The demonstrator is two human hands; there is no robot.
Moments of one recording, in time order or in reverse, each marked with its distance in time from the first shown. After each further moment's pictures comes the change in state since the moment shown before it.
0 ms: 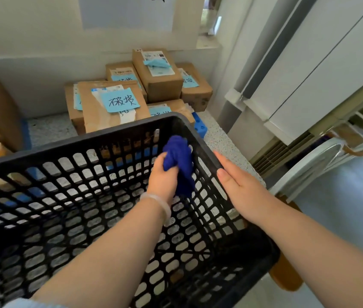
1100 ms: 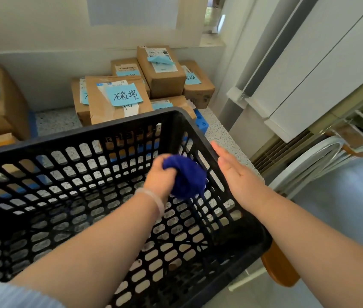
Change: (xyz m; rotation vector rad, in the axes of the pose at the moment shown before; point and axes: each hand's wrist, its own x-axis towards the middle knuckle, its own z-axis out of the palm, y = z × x) left_hand -0.022 0.006 -0.010 0.031 -0.056 -0.142; right_hand -0.008 -0.005 -0.001 0.076 -0.019 0.000
